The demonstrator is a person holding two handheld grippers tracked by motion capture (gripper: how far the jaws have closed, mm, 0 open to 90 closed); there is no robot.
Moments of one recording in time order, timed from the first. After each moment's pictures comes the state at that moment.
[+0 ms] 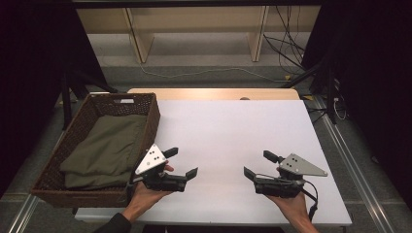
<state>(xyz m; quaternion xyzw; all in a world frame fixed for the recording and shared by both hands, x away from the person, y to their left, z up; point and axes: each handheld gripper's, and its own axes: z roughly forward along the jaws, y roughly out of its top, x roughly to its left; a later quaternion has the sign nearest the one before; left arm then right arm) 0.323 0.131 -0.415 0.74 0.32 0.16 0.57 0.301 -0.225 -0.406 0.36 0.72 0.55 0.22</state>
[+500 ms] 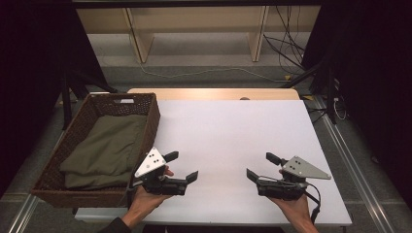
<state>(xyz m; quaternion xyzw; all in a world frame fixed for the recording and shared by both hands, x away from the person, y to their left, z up) 0.317 0.130 -0.413 0.73 0.33 0.15 0.58 0.297 -0.231 -0.408 0.37 0.72 0.55 0.22</state>
